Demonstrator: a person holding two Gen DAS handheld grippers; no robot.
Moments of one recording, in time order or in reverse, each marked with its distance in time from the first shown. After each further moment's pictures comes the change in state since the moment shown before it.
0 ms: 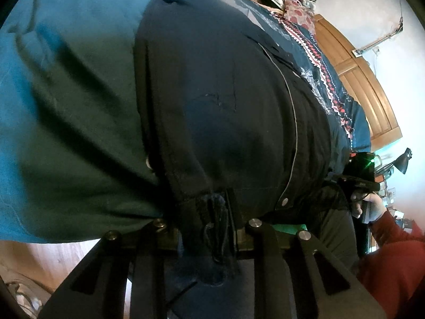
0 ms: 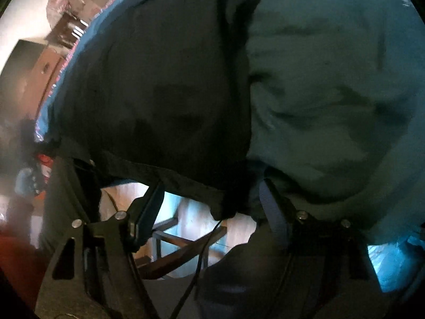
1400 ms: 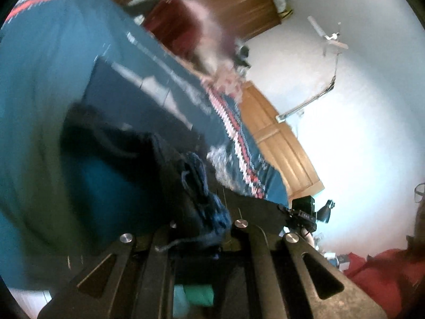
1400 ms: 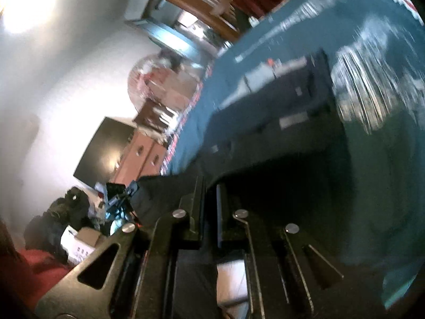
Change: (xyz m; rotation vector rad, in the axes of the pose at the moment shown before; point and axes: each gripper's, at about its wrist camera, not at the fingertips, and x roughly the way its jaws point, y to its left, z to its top) left arm -0.108 -0.053 0.096 -0.024 -0.382 -0.462; right arm -0.161 0.036 0.083 0.063 -0.487 0.542
